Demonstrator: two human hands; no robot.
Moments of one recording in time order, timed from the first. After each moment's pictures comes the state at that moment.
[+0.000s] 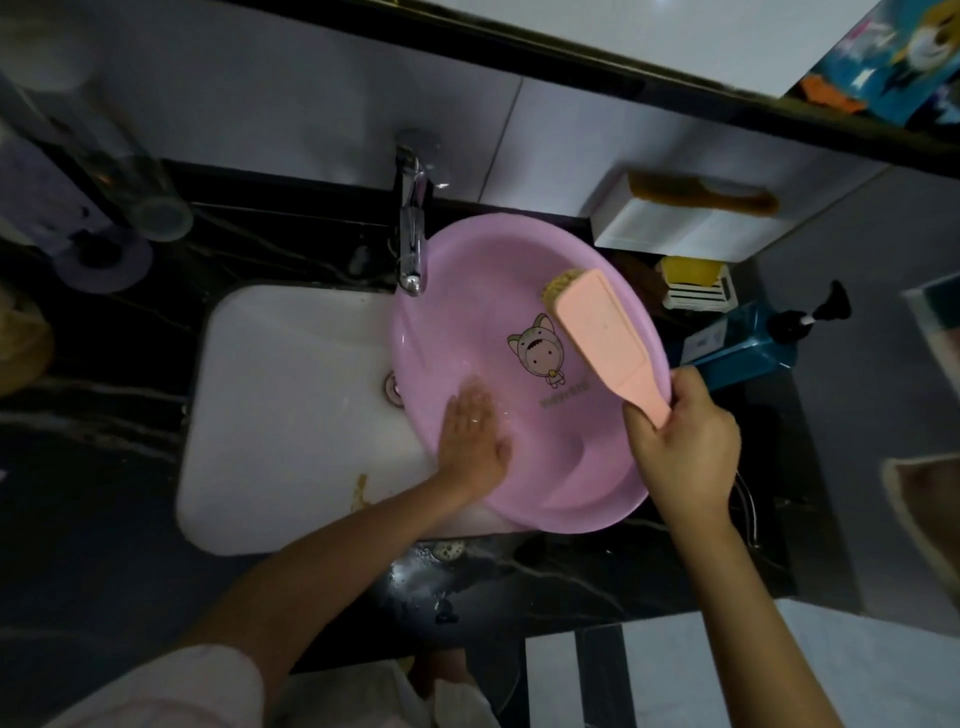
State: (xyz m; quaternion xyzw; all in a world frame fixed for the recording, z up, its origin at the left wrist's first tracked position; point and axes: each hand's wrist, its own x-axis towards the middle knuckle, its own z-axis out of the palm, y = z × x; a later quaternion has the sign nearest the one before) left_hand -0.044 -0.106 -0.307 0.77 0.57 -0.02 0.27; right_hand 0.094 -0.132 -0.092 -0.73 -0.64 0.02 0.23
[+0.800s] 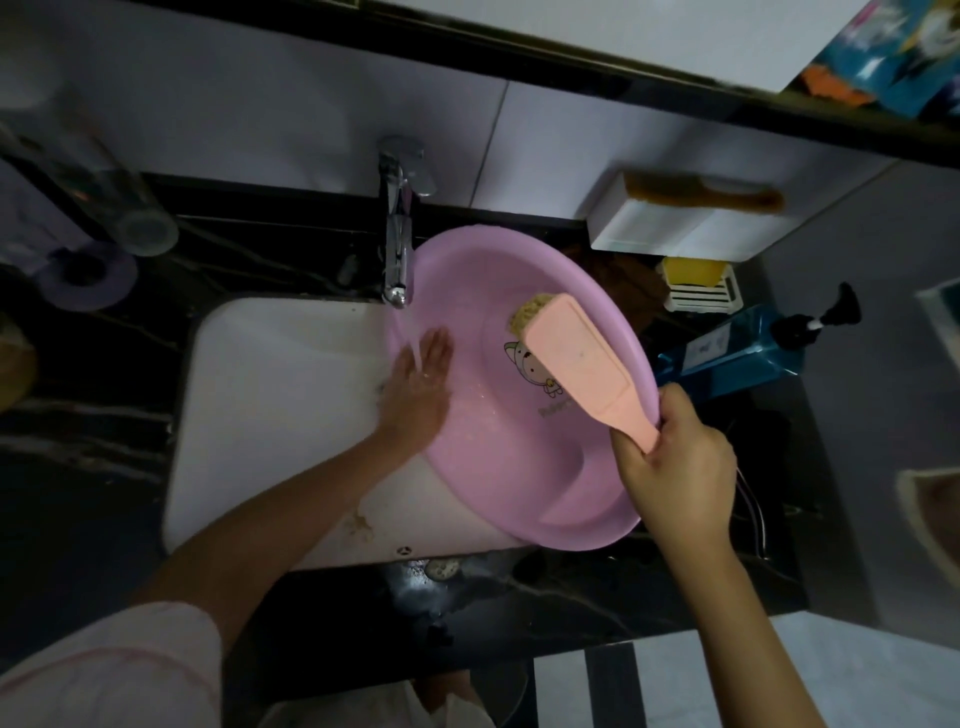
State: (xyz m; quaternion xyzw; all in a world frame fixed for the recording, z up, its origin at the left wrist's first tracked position) left_hand -0.107 -0.038 -0.316 0.82 0.57 0.04 0.05; right_hand 0.094 -0.135 -0.096 -0.73 -0.66 0.03 0.19
